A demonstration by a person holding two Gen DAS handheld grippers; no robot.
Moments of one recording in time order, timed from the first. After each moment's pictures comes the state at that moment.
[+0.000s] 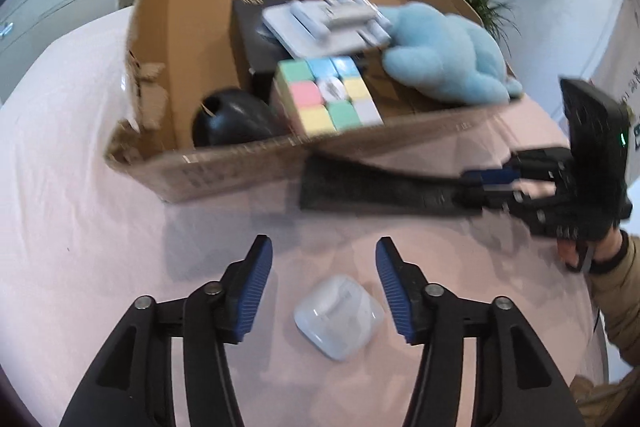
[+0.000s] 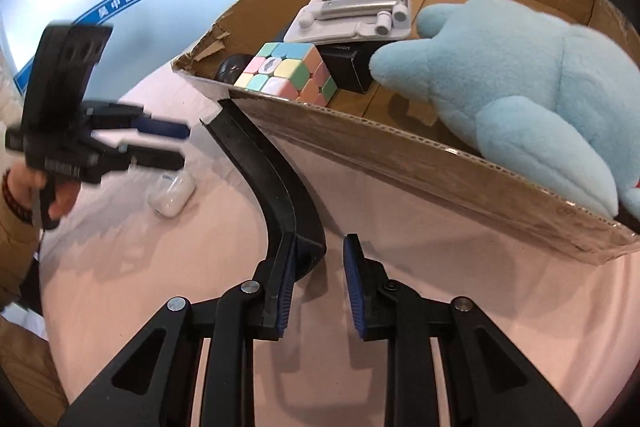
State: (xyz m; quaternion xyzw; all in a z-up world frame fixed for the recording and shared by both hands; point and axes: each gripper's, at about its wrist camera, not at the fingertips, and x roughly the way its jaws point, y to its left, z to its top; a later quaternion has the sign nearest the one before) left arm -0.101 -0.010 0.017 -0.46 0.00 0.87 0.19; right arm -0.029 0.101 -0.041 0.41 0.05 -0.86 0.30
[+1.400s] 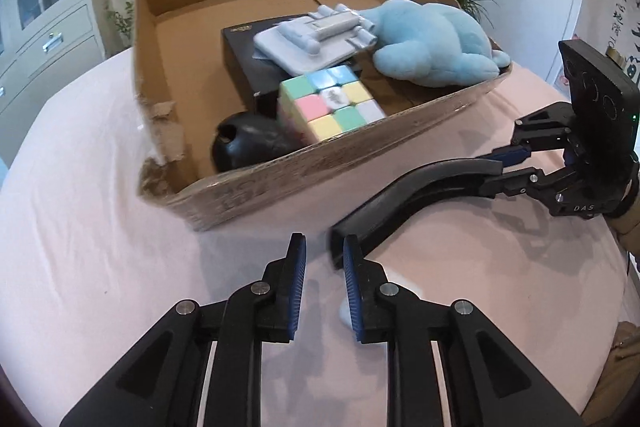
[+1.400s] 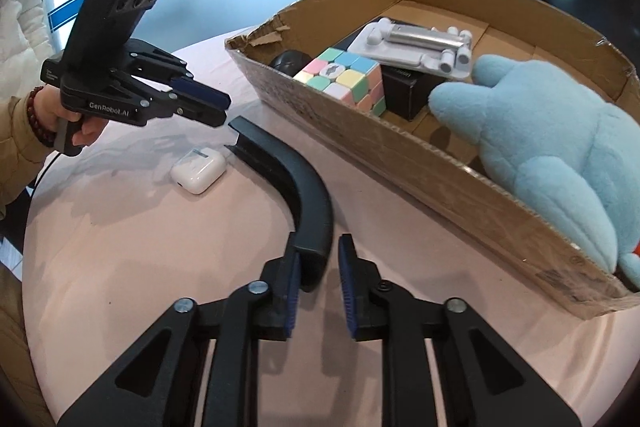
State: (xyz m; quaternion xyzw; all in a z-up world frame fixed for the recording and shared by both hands) left arm -0.083 -0.046 0.018 -0.42 0.08 0.88 0.21; right arm -0.005 0.084 -0.038 0.36 0.14 -0.86 0.34
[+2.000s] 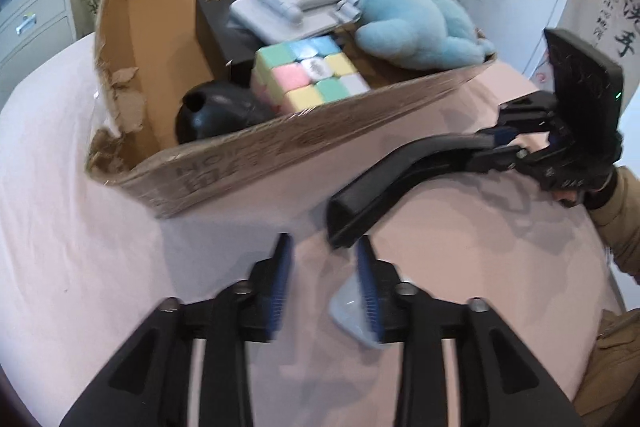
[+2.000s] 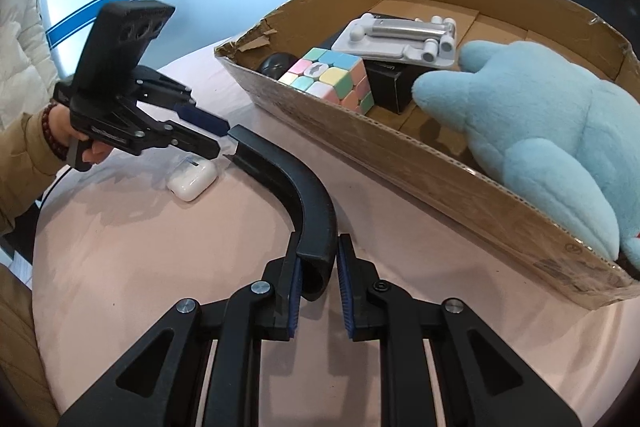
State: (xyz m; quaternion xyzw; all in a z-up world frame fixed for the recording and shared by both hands) left arm -0.092 -0.045 0.003 -0.44 0.05 0.85 0.27; right arm -0.011 0.099 -0.038 0.37 0.11 -0.86 0.34
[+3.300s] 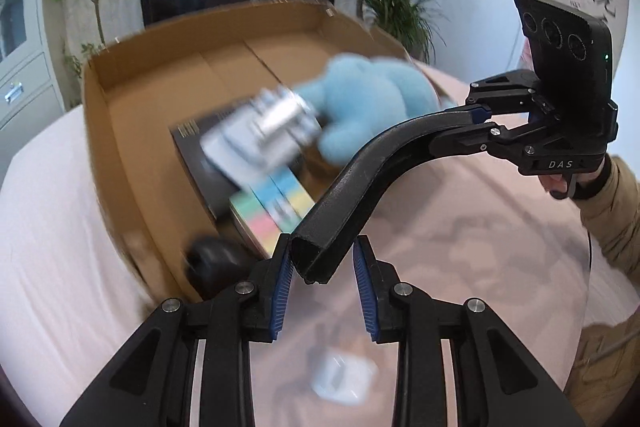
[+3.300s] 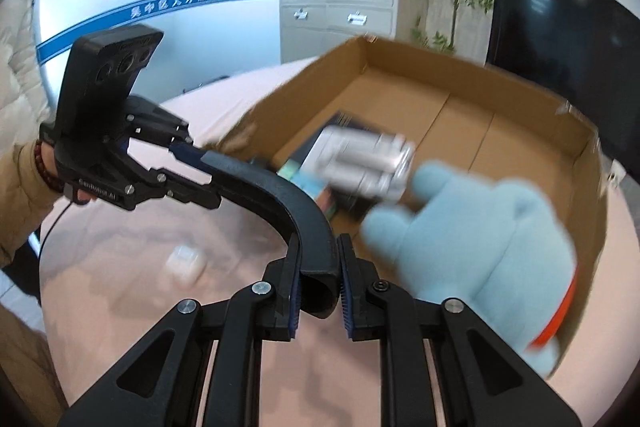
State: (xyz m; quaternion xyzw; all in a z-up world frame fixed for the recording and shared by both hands) left arm -0.116 -0.038 0.096 -0.37 0.07 0.88 0.29; right arm -0.039 0.096 0.068 0.31 0.12 -0.89 0.30
